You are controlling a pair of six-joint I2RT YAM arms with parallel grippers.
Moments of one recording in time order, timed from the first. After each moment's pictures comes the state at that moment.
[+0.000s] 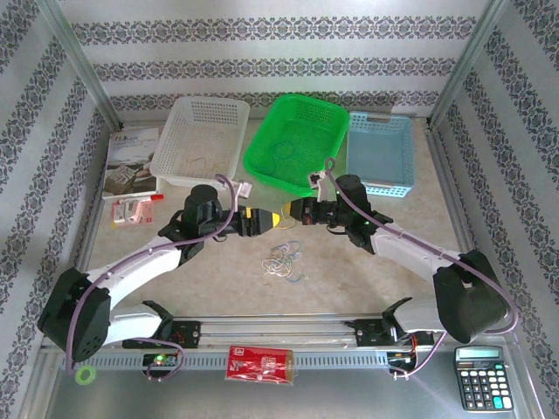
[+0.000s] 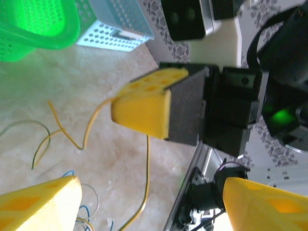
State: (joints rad) left arm -0.53 1.23 0.65 0.22 0.66 -0.67; right arm 0.50 1.33 0.70 0.20 -0.63 0.69
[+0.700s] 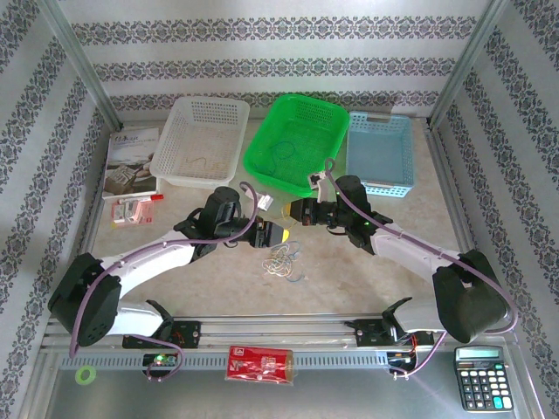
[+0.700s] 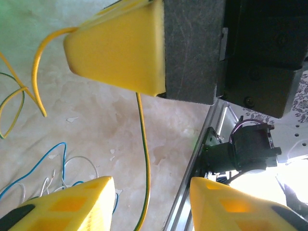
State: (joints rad) left arm -0.63 1.33 0.73 0.08 0.66 -0.52; right arm 0.50 1.34 0.69 0.21 -0.63 0.69
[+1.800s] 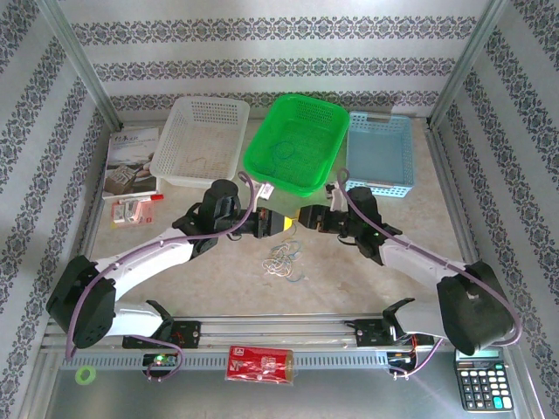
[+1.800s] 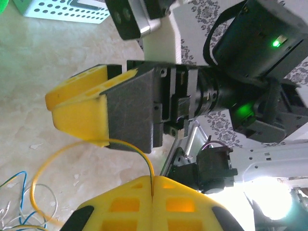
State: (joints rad) left arm -0.64 1.31 0.79 0.14 0.68 -0.68; right arm 0.43 1.25 0.54 0.23 -0.56 0.70
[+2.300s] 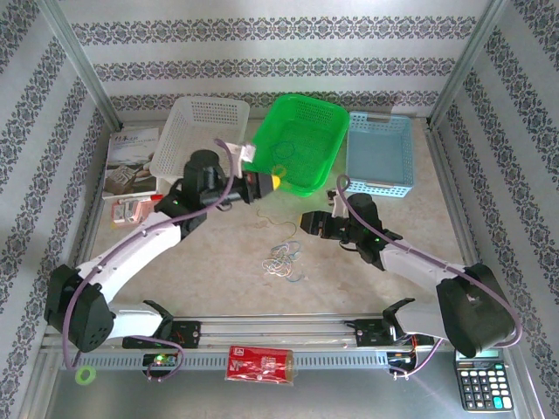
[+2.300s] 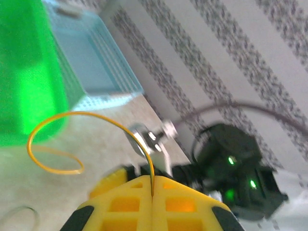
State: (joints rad) left arm -0.48 1.29 1.03 0.01 0.56 -0.62; right arm 0.43 1.24 0.48 0.24 -0.54 0.70
